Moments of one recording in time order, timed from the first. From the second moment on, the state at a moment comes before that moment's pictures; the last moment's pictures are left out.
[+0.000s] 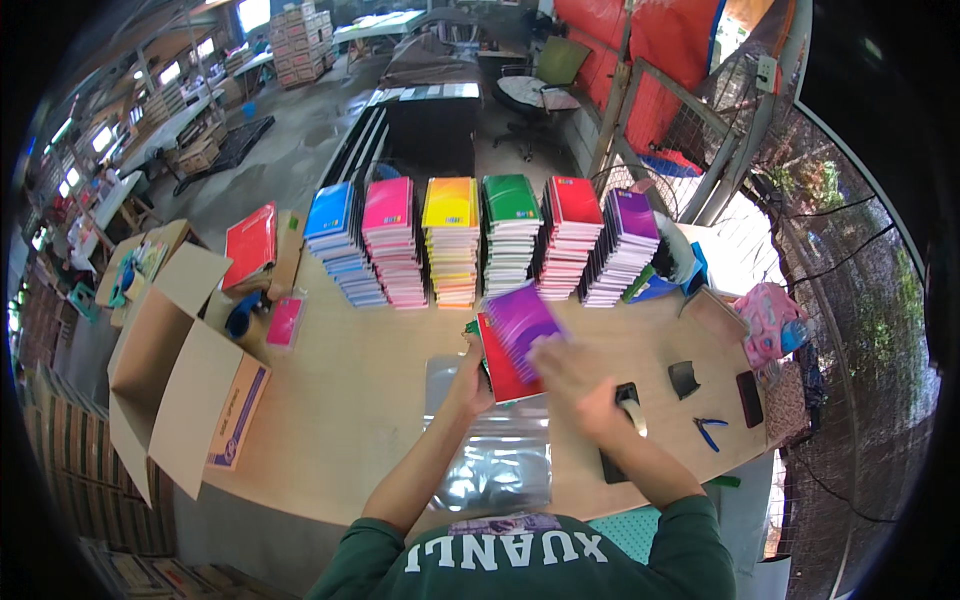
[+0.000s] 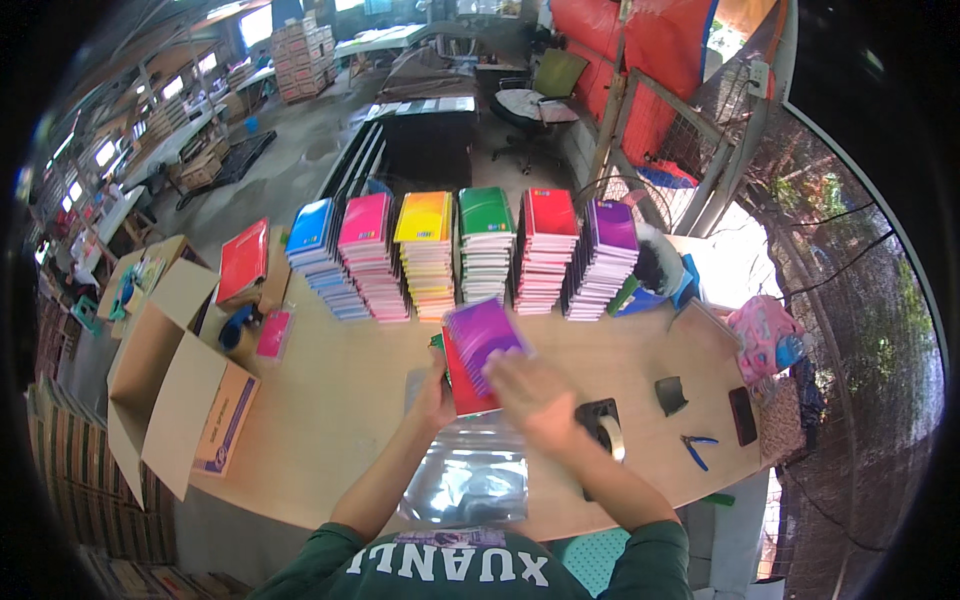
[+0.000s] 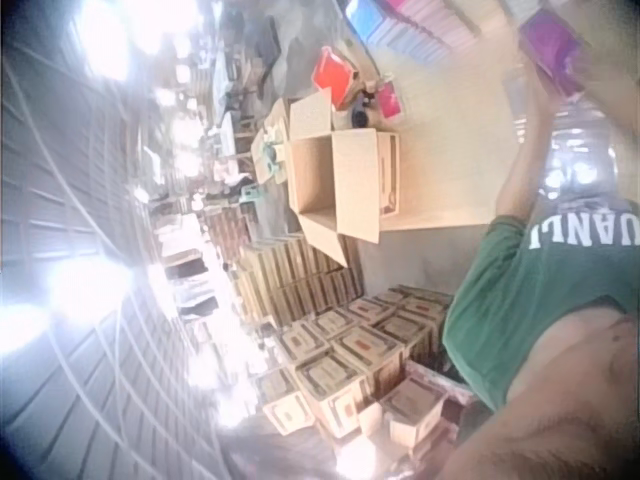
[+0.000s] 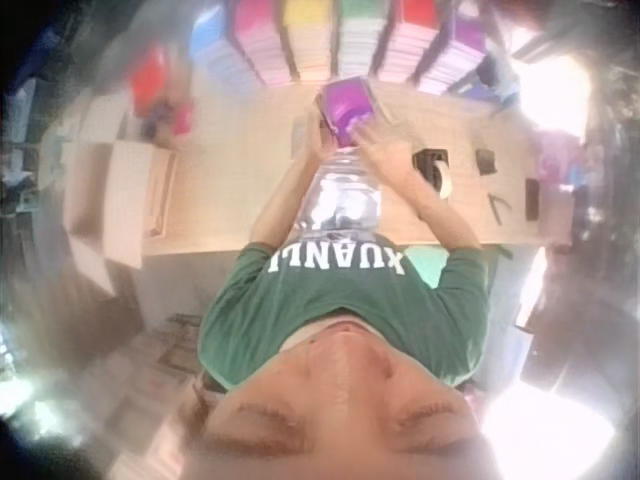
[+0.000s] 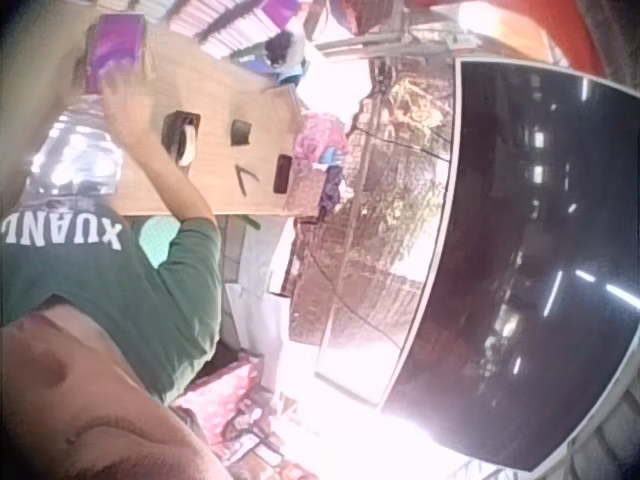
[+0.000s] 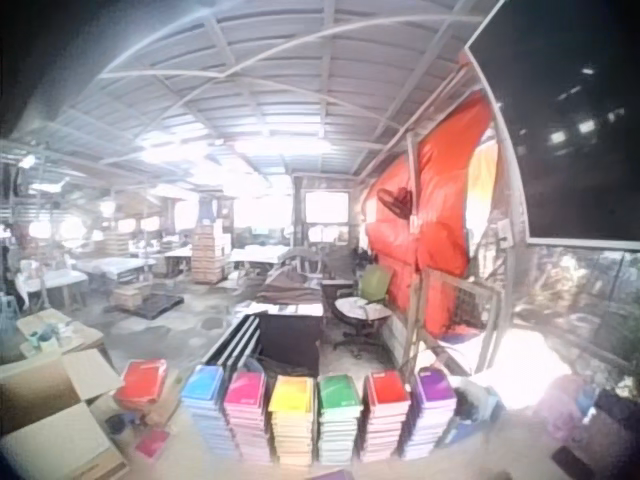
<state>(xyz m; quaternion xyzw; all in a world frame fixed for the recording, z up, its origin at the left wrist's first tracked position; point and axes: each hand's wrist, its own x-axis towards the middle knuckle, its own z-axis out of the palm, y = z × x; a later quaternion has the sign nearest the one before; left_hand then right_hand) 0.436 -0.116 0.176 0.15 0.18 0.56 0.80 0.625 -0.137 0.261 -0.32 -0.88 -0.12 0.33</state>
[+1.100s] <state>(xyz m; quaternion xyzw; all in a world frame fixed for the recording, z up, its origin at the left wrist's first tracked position) 0.406 -0.245 0.022 0.45 0.45 0.58 0.51 0.573 -0.231 0.036 -0.37 -0.52 0.61 0.47</state>
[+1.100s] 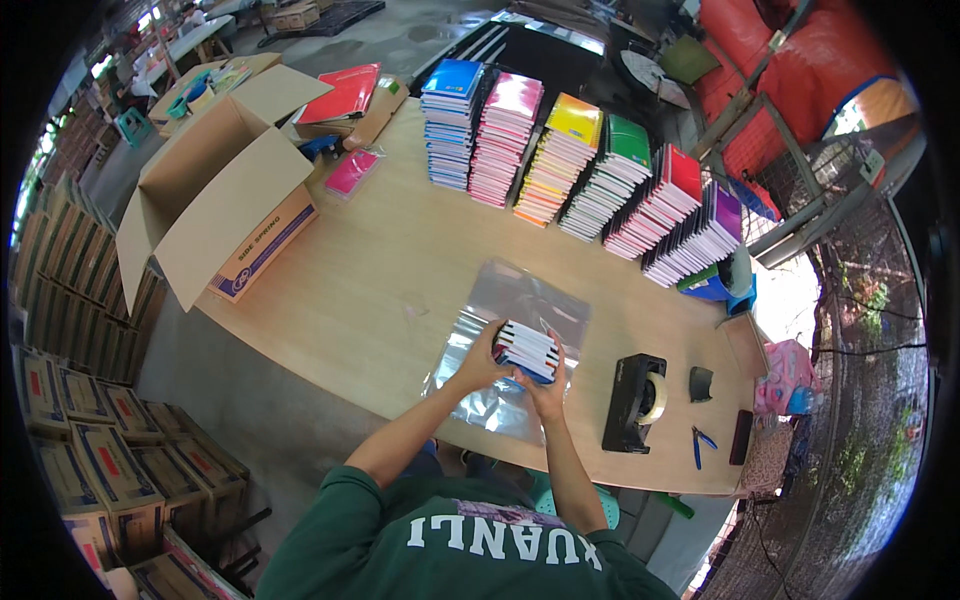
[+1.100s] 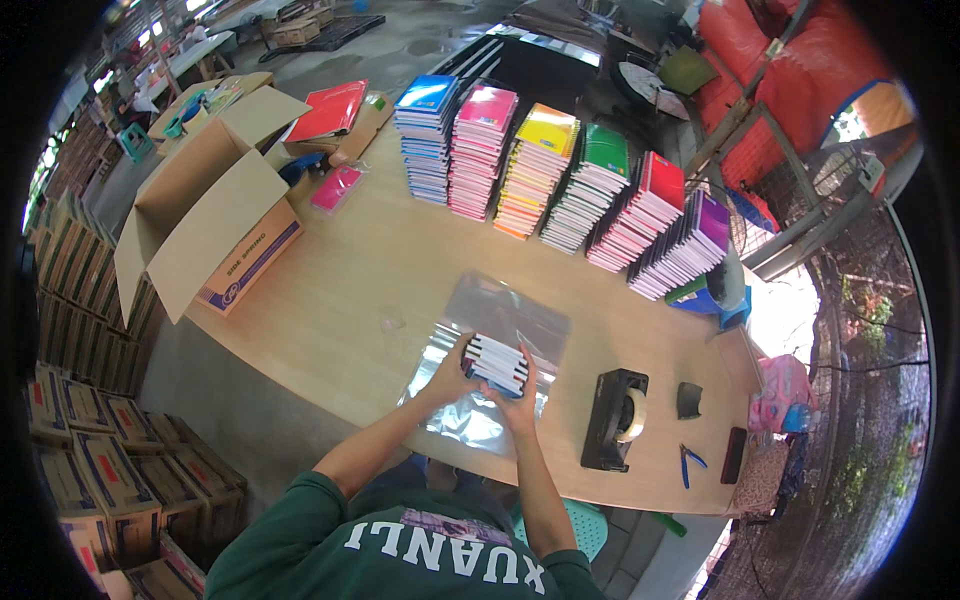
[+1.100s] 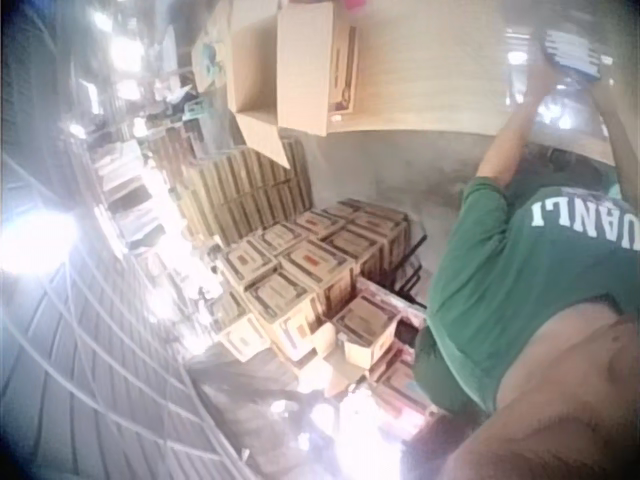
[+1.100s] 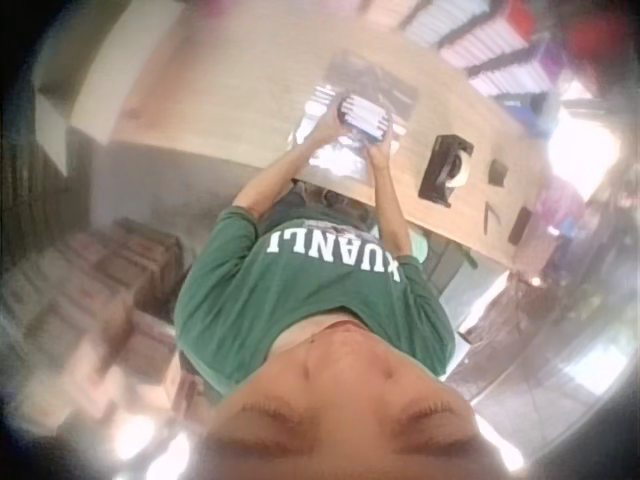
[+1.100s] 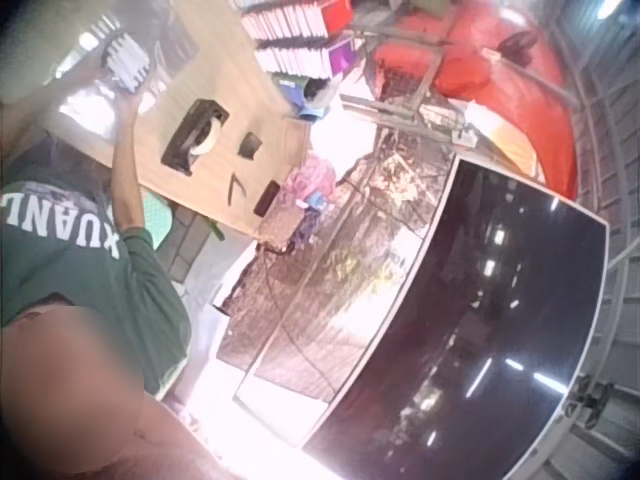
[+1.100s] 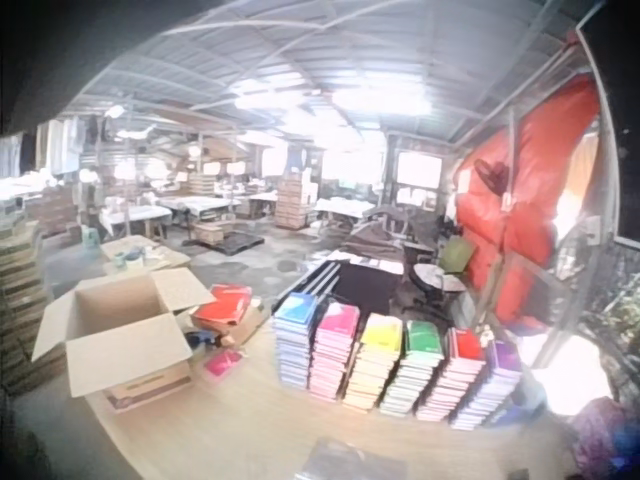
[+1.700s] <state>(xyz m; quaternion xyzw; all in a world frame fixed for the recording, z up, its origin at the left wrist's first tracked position) 0.395 -0.271 0.046 0.55 0.51 0.50 0.43 0.569 -0.252 -0.009 -0.36 -0.50 0.60 0.51</state>
